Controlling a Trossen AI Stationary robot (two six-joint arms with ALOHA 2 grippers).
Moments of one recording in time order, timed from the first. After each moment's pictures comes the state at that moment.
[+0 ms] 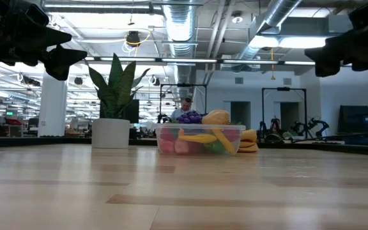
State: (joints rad) left arm 0.02 0.00 0.01 0.04 0.06 -0.13; right arm 0.11 0.06 0.01 0.05 -0.05 -0.14
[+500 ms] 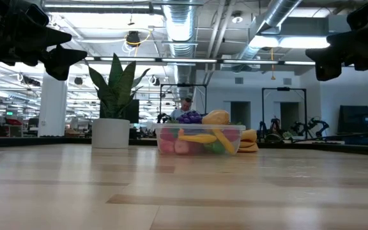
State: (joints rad) left arm 0.02 0.00 0.01 0.04 0.06 -0.13; right arm 0.12 0.06 0.01 0.05 -0.05 -0.02
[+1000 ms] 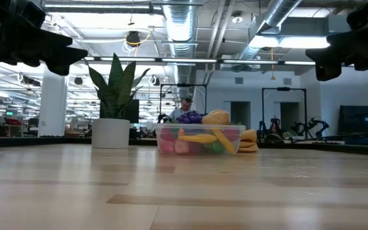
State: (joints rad) left arm 0.02 0.00 0.01 0.04 0.05 0.01; right arm 0.12 0.06 0.01 0.05 -0.05 -0.02
